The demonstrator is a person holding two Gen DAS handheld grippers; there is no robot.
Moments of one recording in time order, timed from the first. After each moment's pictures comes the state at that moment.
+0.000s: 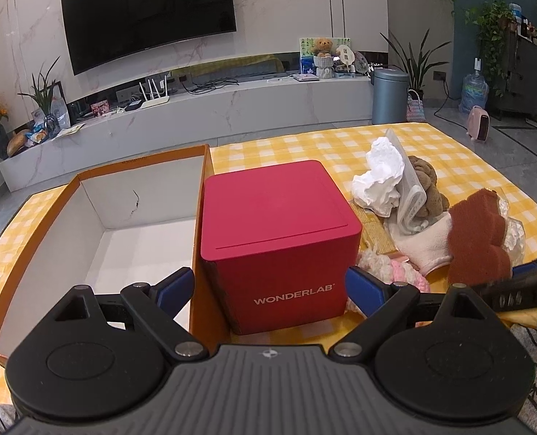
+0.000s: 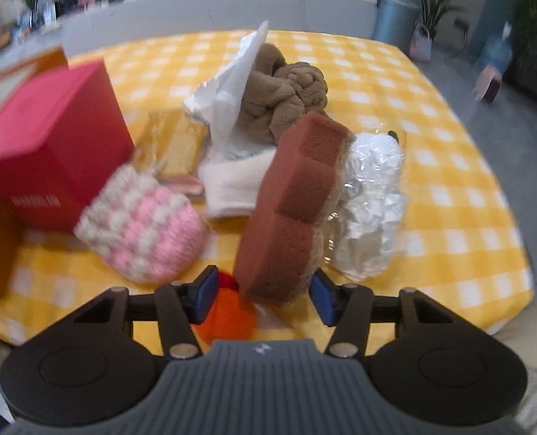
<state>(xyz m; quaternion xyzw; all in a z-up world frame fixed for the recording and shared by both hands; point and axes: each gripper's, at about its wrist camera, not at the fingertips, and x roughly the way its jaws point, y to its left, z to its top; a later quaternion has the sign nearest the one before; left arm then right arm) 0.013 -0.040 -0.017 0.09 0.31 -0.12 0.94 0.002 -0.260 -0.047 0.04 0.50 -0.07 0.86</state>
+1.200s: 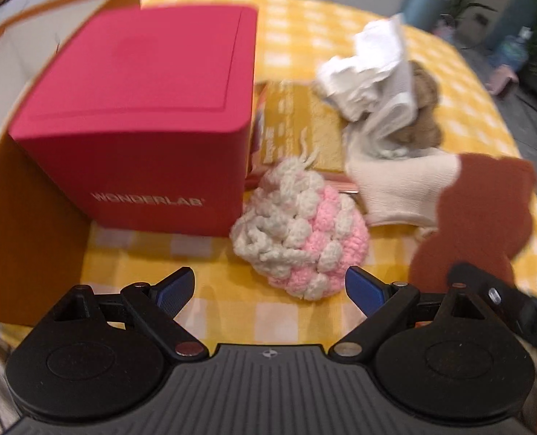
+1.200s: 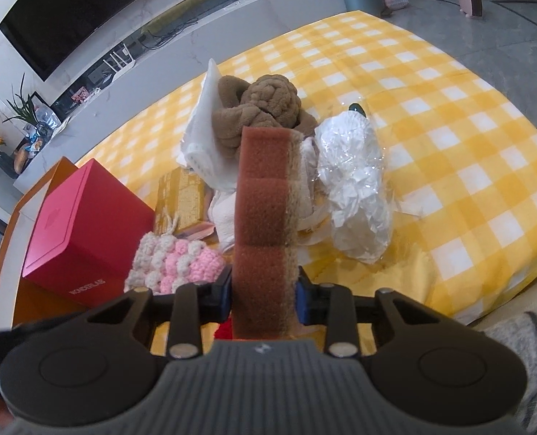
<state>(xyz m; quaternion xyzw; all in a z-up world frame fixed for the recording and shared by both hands) 0.078 -0.121 -0.081 -0.02 0.55 -0.07 0.83 -0.021 -0.309 -0.042 0.25 0.45 -0.05 0.86</state>
